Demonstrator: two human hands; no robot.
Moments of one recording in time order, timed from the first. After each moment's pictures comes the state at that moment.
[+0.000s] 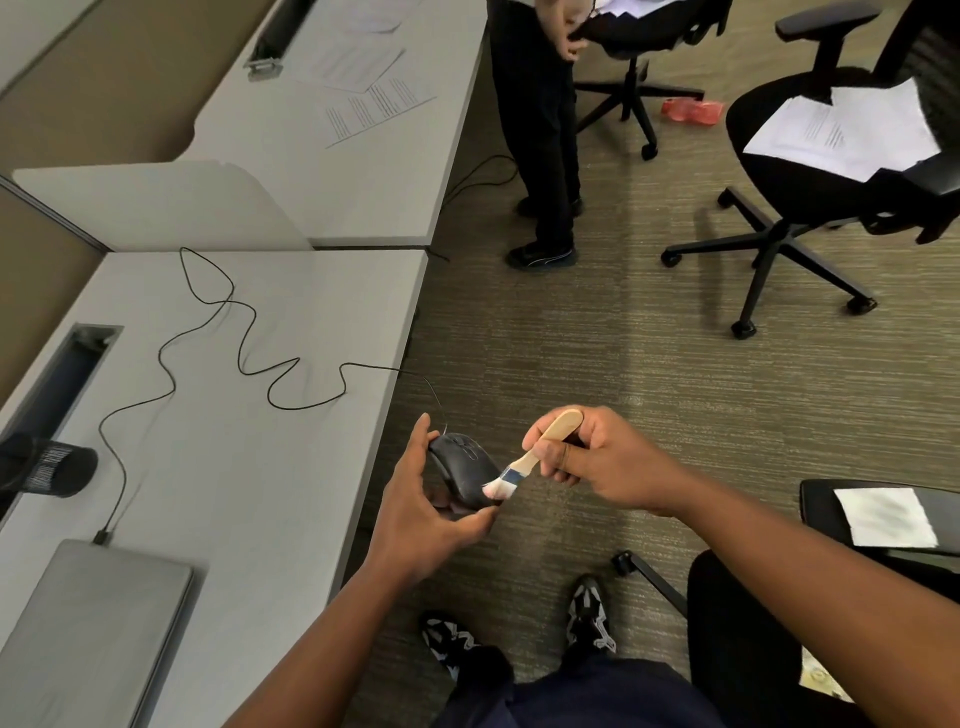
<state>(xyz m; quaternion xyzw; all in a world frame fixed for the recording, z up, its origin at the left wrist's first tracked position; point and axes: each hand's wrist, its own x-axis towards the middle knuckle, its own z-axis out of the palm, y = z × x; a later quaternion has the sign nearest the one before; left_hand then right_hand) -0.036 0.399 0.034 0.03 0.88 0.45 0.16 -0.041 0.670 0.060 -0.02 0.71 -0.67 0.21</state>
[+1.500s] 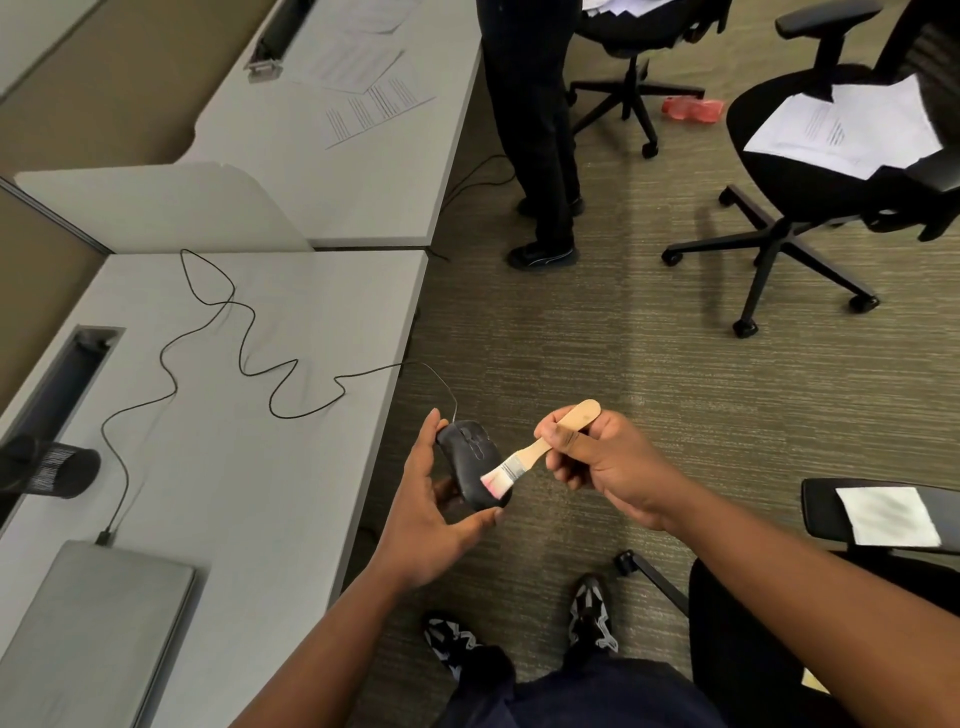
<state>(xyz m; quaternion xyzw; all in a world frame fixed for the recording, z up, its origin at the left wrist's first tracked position) -0.036 0.404 0.030 0.07 0.82 0.52 0.21 -0.035 0.664 0.047 0.12 0.53 -0.81 0.22</state>
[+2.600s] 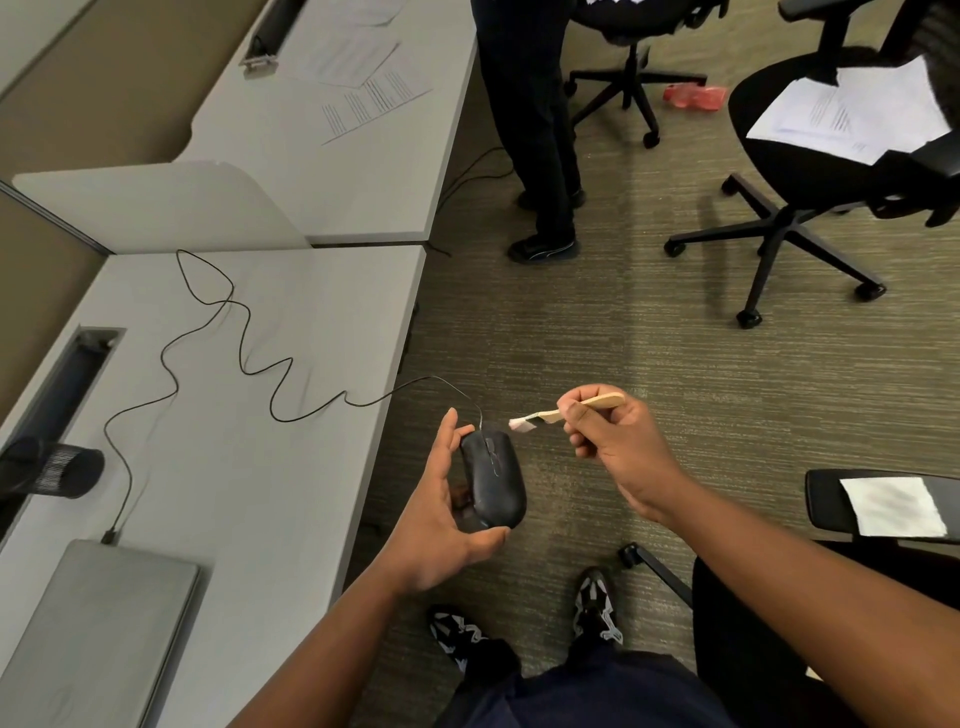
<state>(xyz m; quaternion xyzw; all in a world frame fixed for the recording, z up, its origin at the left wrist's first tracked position) -0.032 0.409 0.034 0.10 0.79 0.53 0.30 -0.037 0.665 0.034 0.18 0.59 -0.79 0.07</state>
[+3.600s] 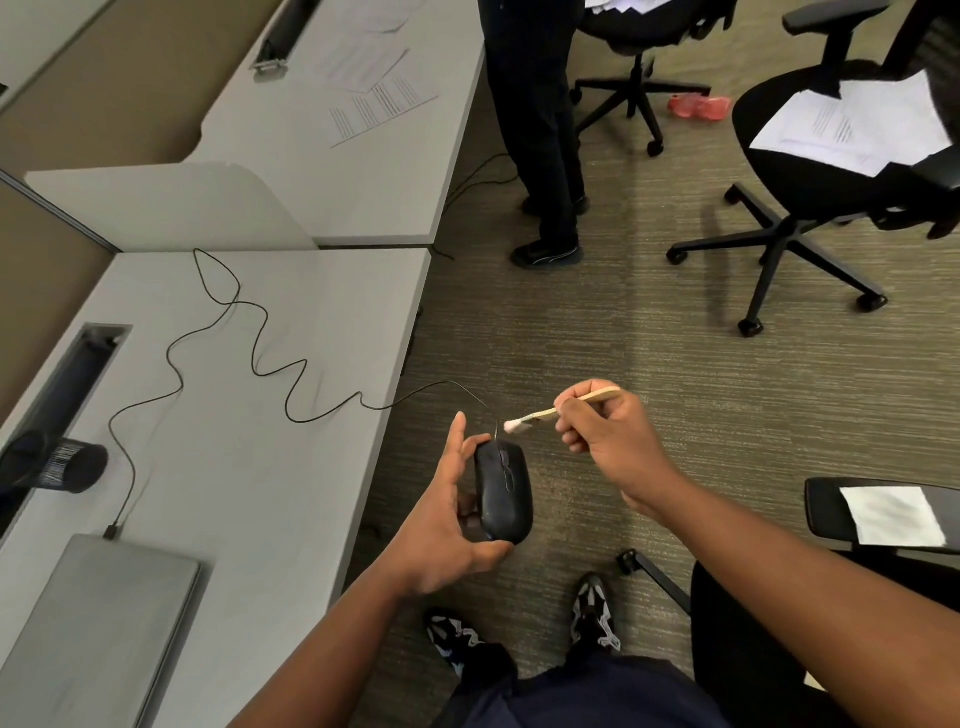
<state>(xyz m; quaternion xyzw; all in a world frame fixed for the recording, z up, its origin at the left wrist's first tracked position) -0.029 0.412 0.047 0.09 0.77 0.52 0.36 -0.047 0.658 0.042 0.18 0.65 -0.74 0.06</state>
